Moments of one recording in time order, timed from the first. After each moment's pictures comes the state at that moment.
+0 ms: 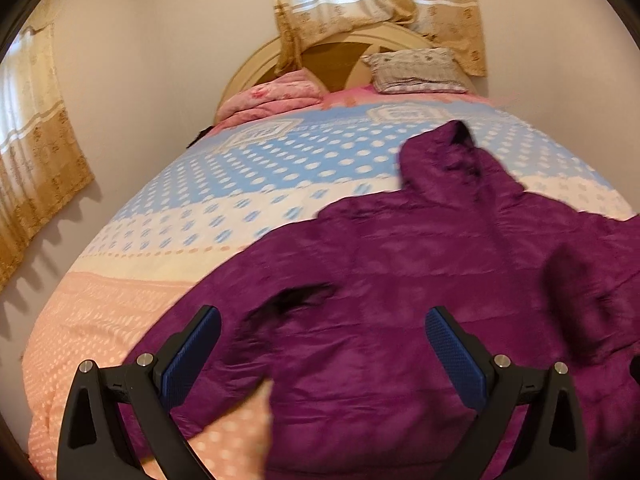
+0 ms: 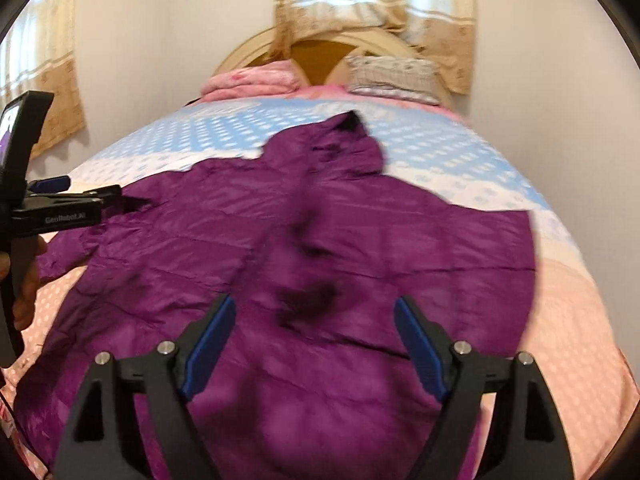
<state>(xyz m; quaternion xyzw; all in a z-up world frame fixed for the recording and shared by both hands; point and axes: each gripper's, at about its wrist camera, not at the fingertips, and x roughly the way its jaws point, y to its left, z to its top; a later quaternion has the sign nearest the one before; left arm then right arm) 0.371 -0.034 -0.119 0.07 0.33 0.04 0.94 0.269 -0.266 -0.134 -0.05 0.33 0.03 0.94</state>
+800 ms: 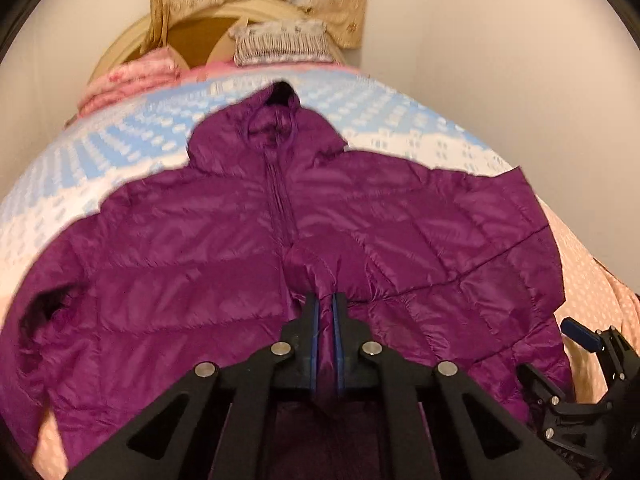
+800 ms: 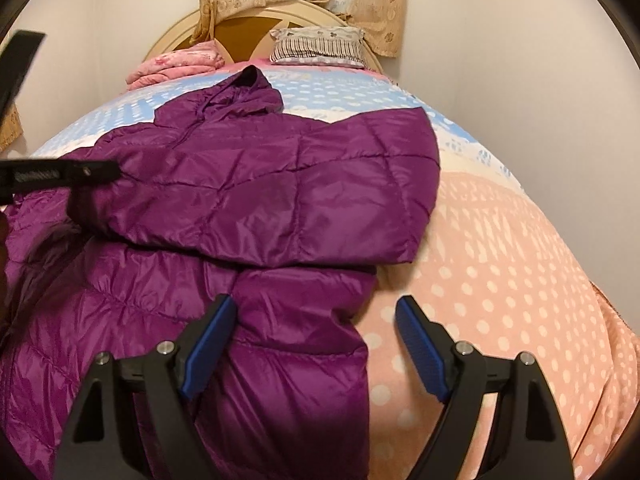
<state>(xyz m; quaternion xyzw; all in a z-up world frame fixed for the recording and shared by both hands) 0.386 -0.157 -0.157 0.04 0.38 -0.19 0.91 0.268 -0.334 -0.192 -0.03 0.37 -0.06 0.93</state>
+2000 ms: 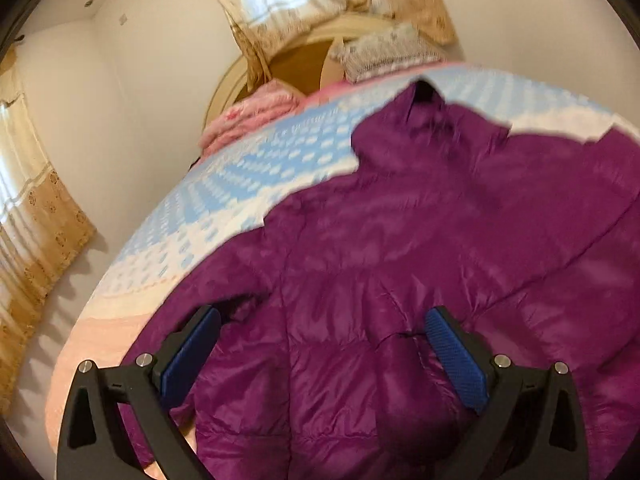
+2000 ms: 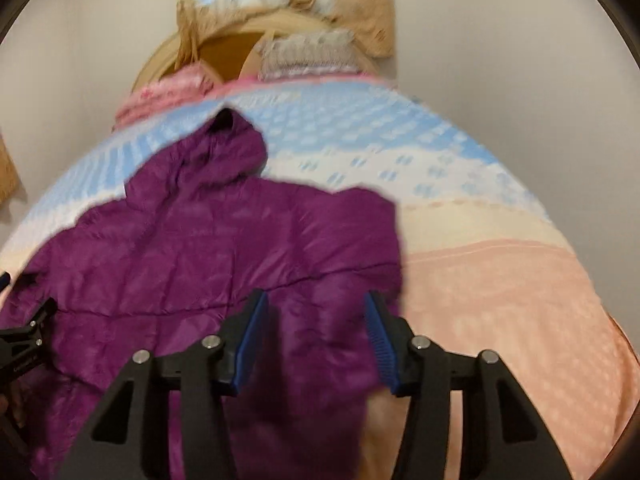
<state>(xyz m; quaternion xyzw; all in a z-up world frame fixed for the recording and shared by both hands) 0.412 -0.094 -0.189 0.18 0.33 0.06 0.92 0.385 -0.359 -0.172 0.03 0.39 -0.03 0.92</state>
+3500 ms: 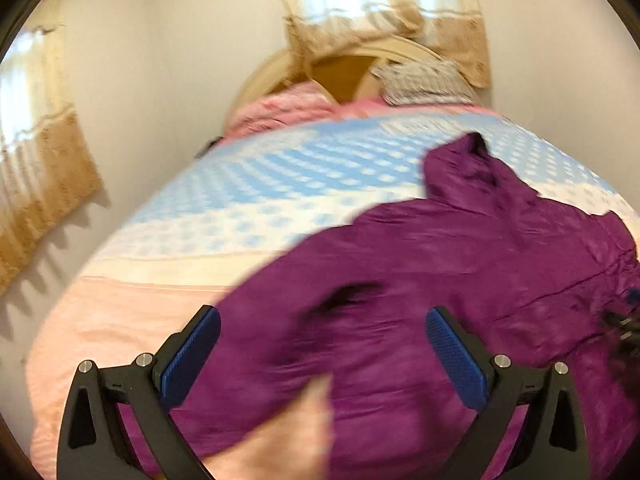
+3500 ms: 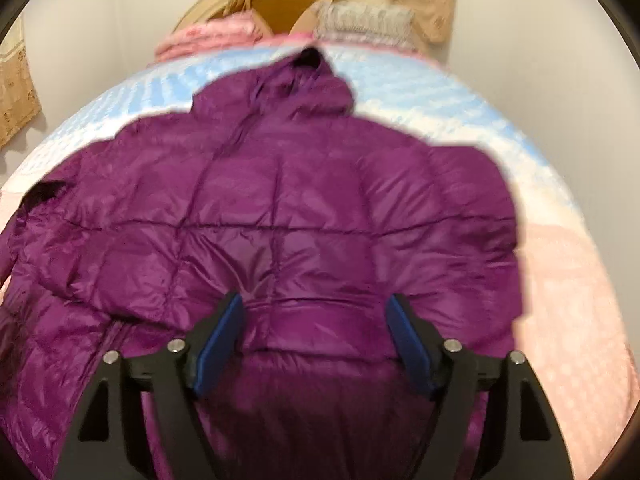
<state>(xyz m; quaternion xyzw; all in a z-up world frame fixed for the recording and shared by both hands) 0.340 0.040 -0.114 0.08 0.30 0.07 0.95 0.337 -0.273 -0.175 -0.03 0.40 0.01 0.92</state>
